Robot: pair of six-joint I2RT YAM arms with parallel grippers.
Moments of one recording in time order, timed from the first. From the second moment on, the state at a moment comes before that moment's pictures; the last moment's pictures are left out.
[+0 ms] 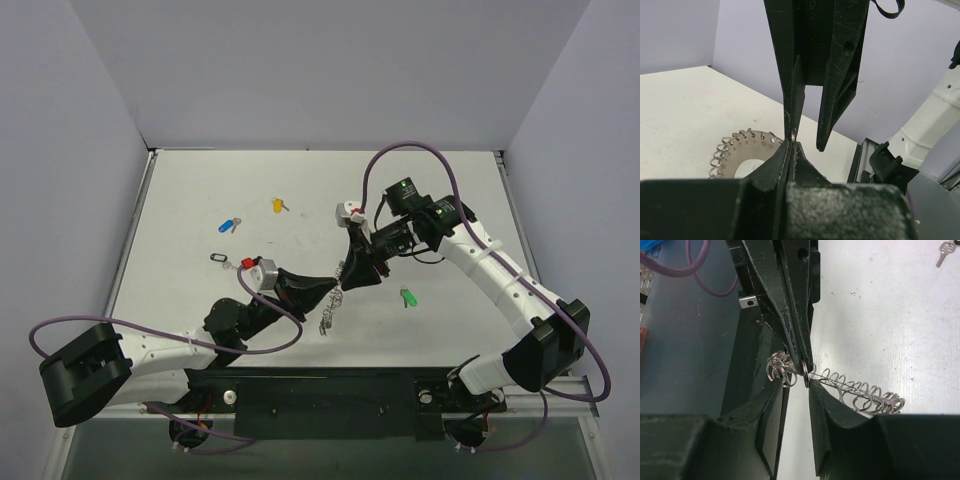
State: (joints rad) left arm -1.01 1.14 0.27 1.25 0.03 -0.40; right arm 0.56 1.42 1.35 -0.98 -1.04 -0.65
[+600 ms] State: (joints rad) left arm -1.02 1.15 0.27 1.25 0.08 -0.43; right arm 0.56 1.43 1.35 -1.08 -1.06 -0.86
